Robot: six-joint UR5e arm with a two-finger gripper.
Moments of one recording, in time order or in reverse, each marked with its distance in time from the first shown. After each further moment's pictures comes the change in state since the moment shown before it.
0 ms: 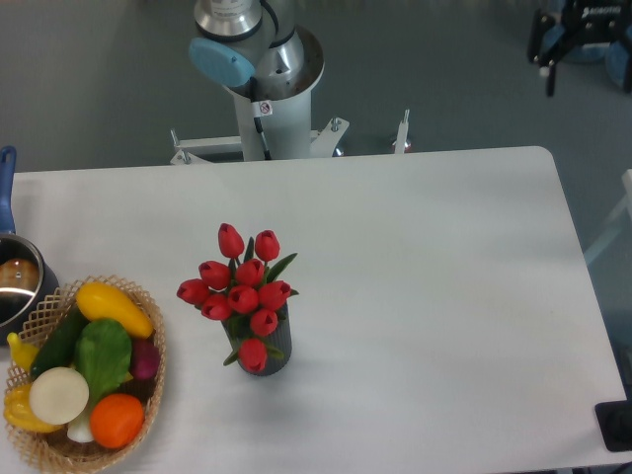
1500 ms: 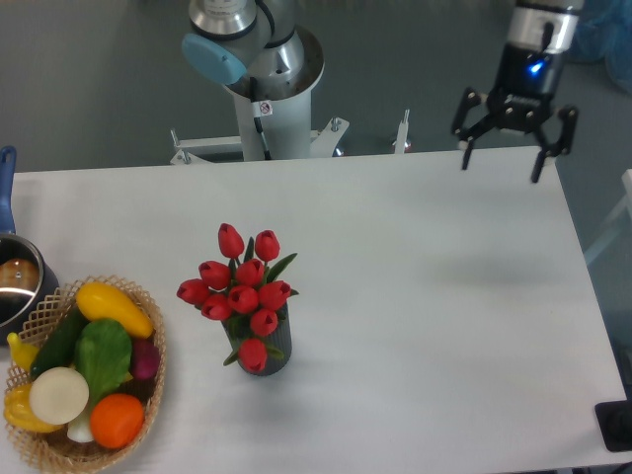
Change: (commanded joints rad) arm -0.146 -0.028 -0.190 0.095 -0.238 0.017
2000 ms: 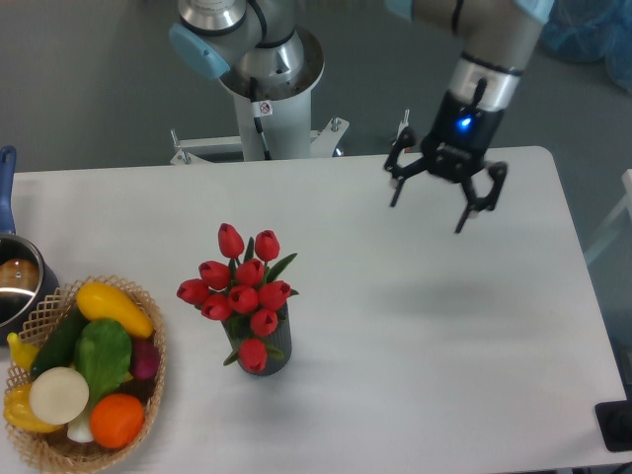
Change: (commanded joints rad) arm -0.158 -0.014 -0.009 -0.006 0.009 0.000
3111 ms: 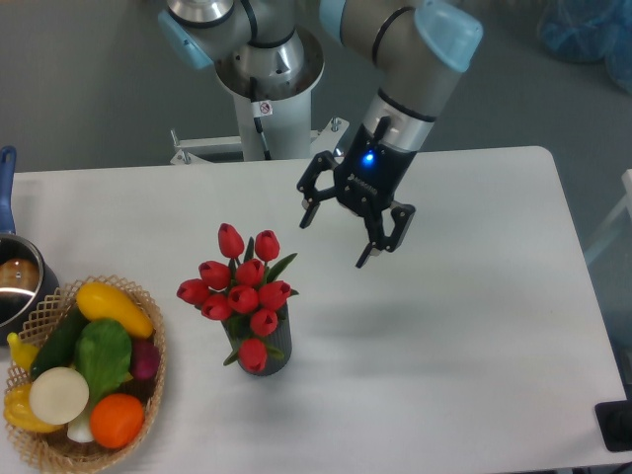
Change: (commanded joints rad) arm -0.144 -0.024 -0.008 0.006 -0.024 0.023
